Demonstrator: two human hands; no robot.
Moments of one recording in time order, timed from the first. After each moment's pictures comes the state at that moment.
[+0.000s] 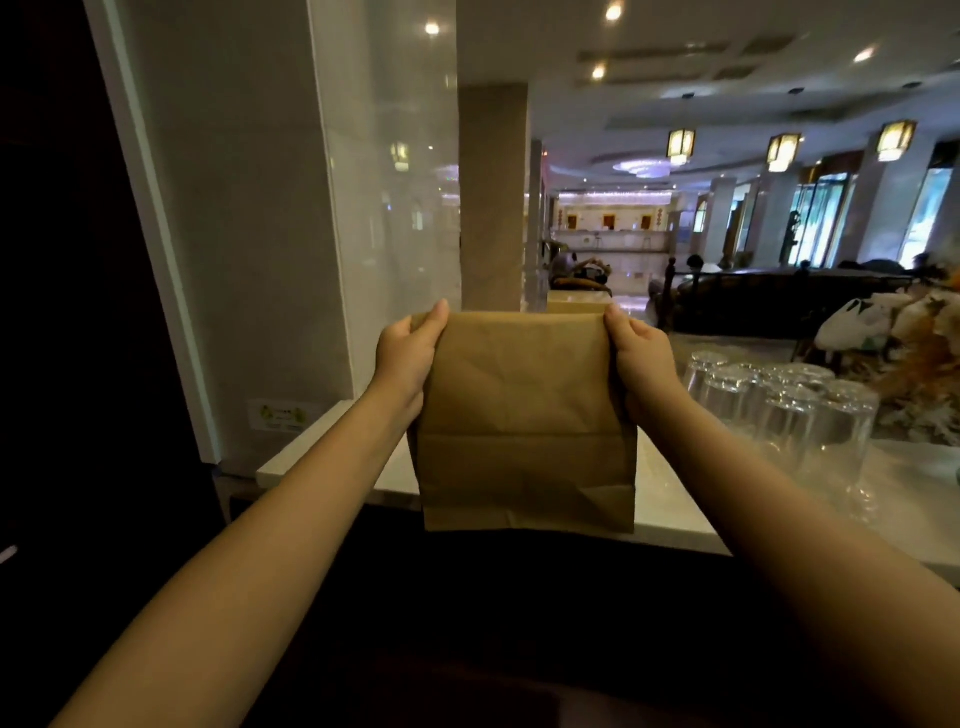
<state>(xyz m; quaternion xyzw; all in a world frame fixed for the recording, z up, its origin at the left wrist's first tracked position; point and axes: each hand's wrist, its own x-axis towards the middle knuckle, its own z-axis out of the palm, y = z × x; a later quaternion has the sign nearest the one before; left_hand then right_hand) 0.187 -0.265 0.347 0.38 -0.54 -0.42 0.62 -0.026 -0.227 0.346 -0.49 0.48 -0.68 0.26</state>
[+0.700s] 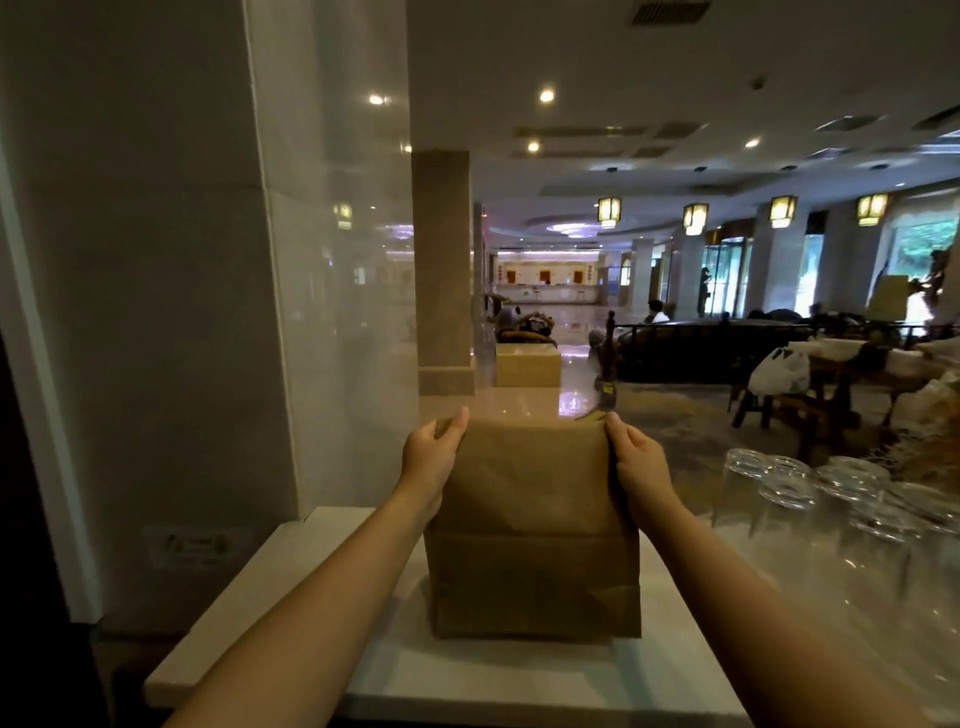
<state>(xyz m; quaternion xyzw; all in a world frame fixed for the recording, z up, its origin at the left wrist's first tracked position) 0.155 -0.451 0.316 0.39 -0.58 -0.47 0.53 -0.052 -0.381 0.306 -0.43 0.56 -0.68 0.21</state>
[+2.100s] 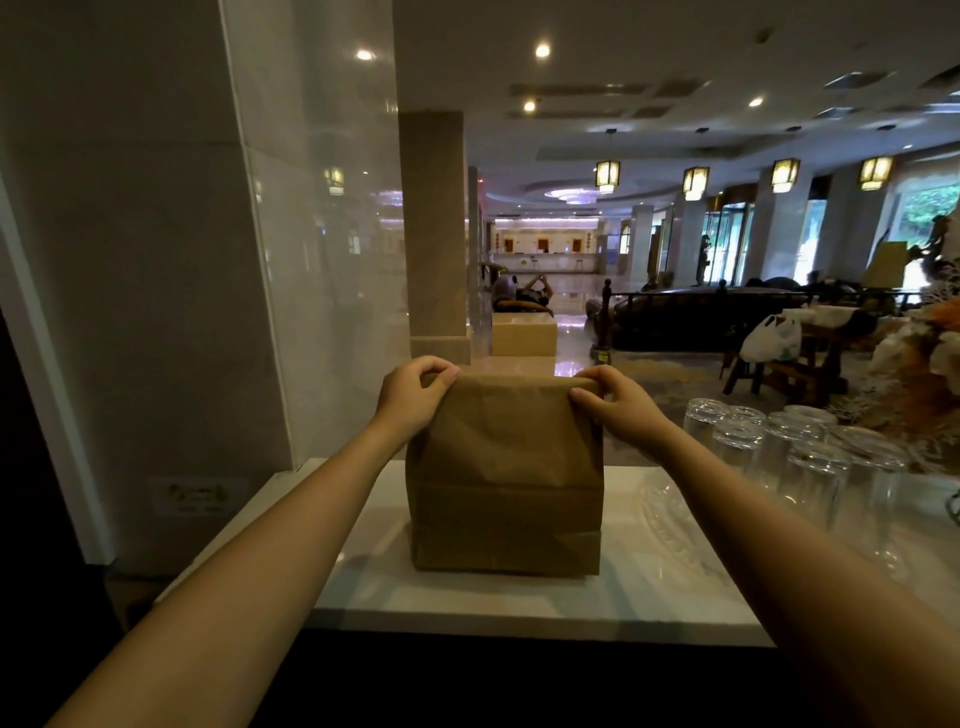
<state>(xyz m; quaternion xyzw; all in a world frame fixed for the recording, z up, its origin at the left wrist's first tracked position) 0.163 -0.437 0.329 0.38 -0.75 -0.24 0.49 -0.083 -0.350 0.323 -0.62 0.61 -0.47 0.13</state>
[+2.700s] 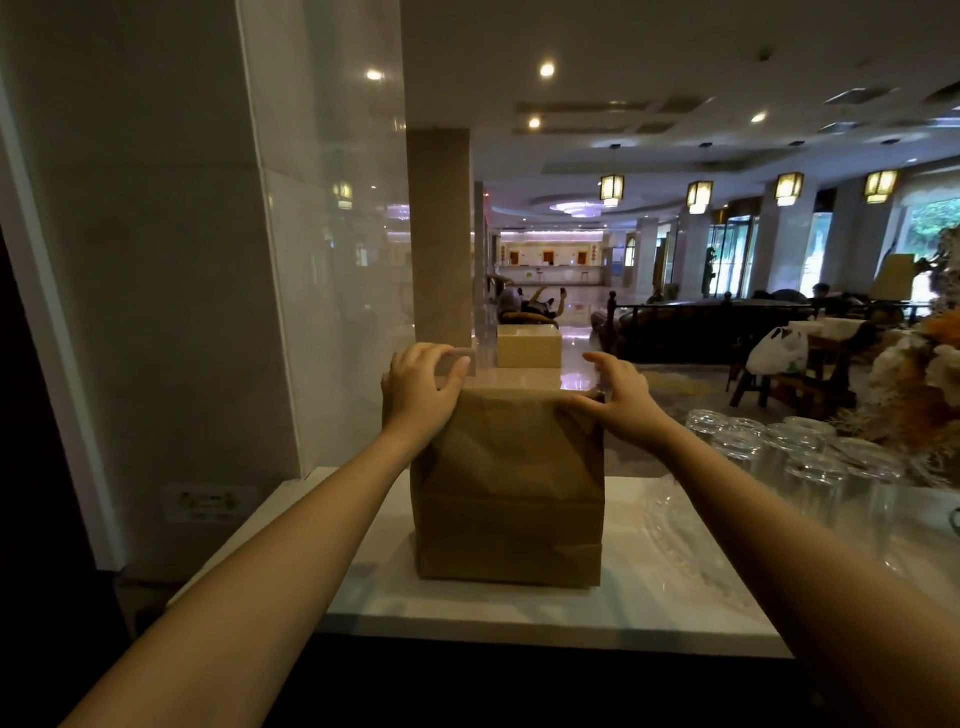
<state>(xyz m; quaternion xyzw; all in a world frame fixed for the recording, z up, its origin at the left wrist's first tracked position) 0.158 -0.418 0.342 0.41 -0.75 -0.03 0.52 -0.078 -0.338 0.342 -0.63 0.64 -0.43 0.05</state>
